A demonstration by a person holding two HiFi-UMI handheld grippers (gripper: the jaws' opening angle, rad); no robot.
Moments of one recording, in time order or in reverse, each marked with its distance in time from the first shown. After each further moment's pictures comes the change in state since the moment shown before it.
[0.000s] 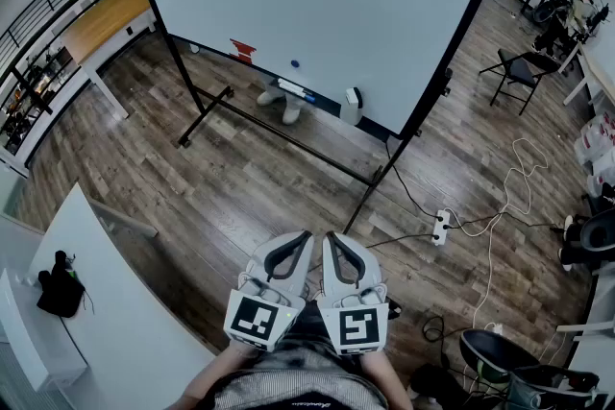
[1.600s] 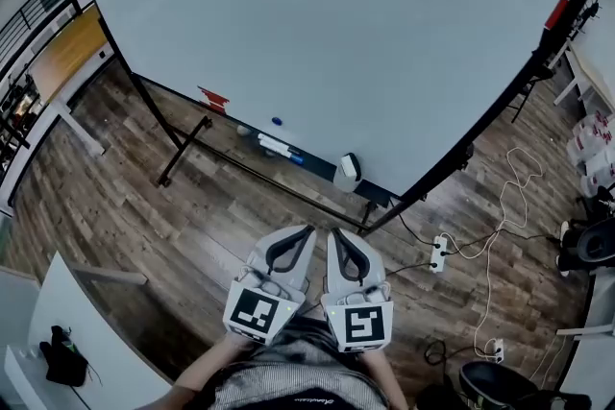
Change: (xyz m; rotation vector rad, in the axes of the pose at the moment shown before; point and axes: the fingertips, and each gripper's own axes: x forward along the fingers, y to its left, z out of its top) left arm 0.207 0.144 0.030 0.041 -0.017 -0.129; right arm 0.214 -0.123 0.017 0.052 -0.045 -0.118
